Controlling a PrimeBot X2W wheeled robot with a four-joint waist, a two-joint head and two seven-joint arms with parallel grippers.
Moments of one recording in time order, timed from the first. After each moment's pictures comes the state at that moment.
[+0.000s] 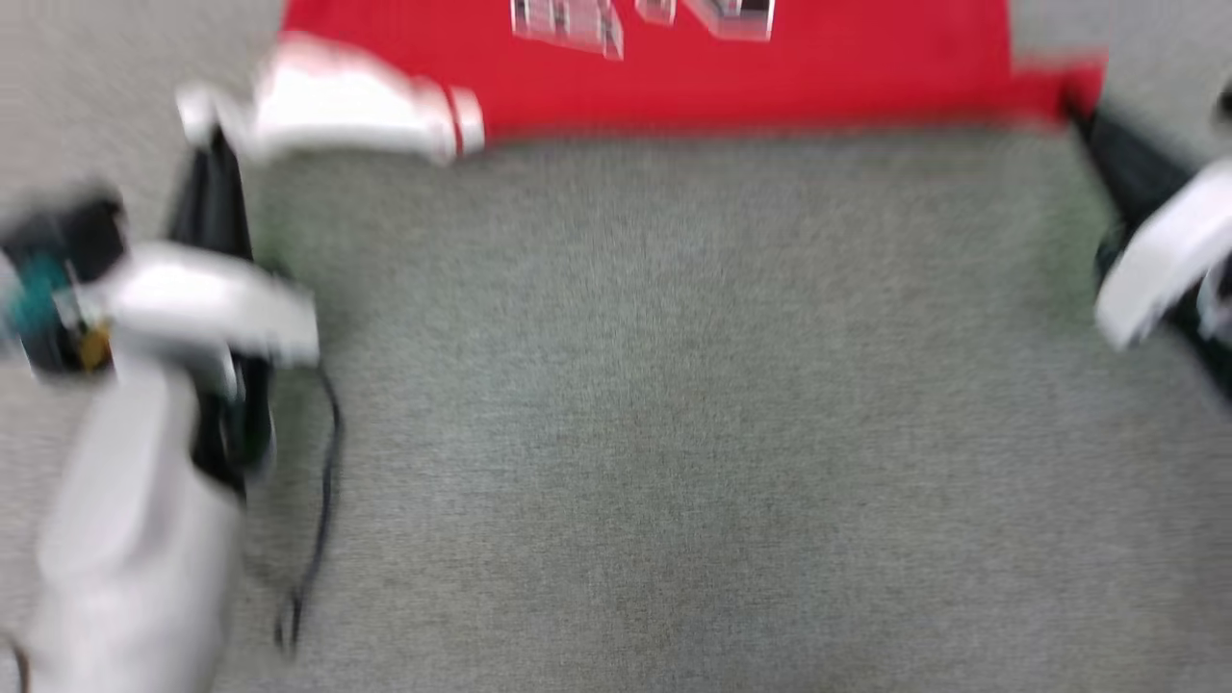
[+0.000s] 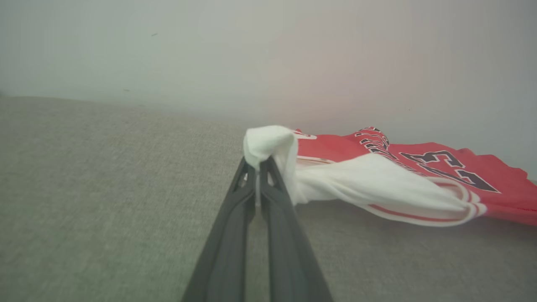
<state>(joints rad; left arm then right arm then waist) -0.70 0.35 -0.19 0.50 -0.64 0.02 -0.25 -0.90 -0.62 0.64 0.53 0.76 0.13 -0.06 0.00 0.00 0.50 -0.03</state>
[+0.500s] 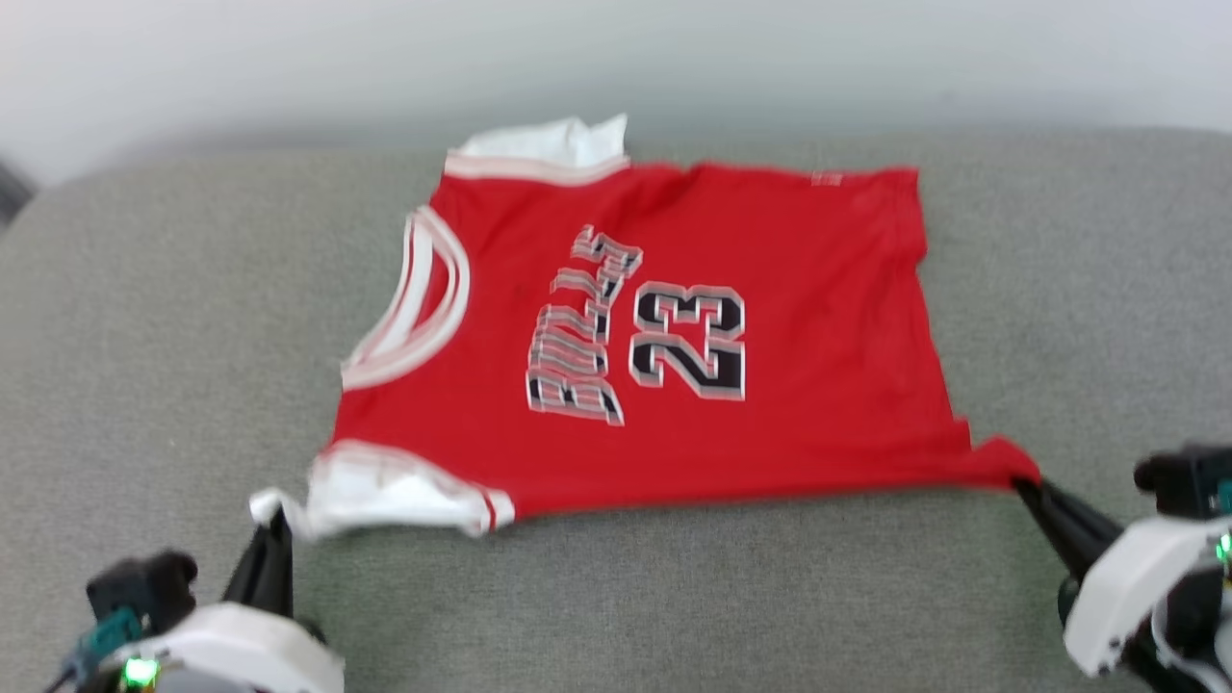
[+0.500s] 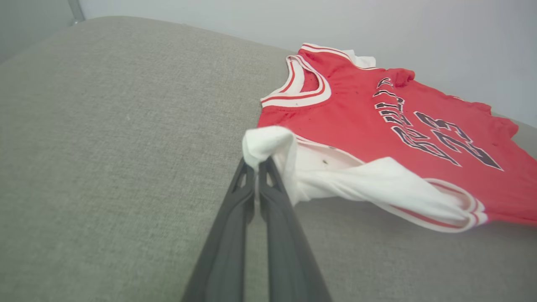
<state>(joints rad) -0.01 0.39 -0.19 0.10 -0.69 0.18 -0.11 -0.26 -0.59 0.43 0.34 0.73 0.13 0.03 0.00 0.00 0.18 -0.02</state>
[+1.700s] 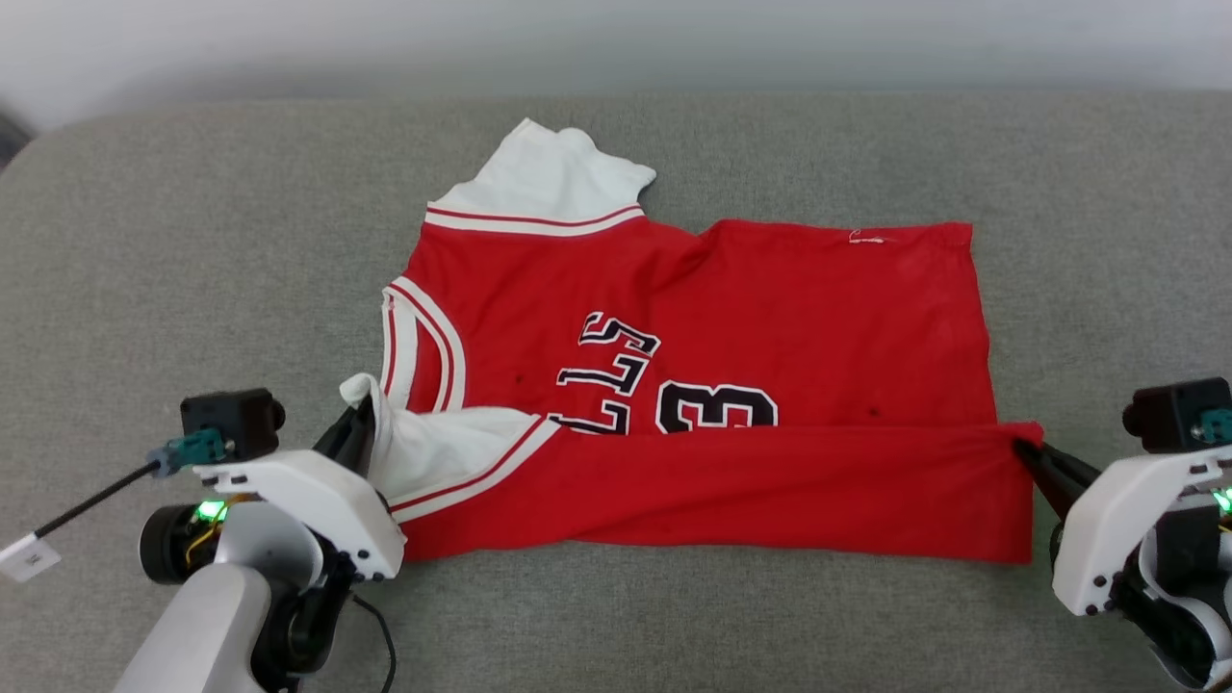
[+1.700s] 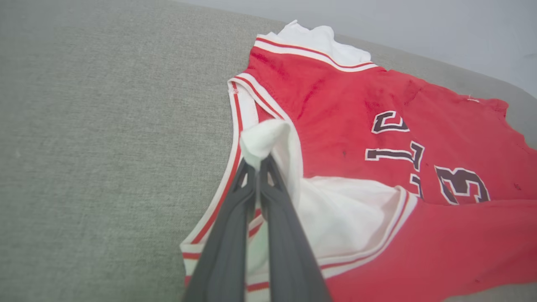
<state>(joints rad) -0.24 0.41 -0.32 0.14 -0.71 0.14 0.15 -0.16 -0.40 0.10 0.10 0.49 0.13 0.46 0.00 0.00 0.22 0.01</state>
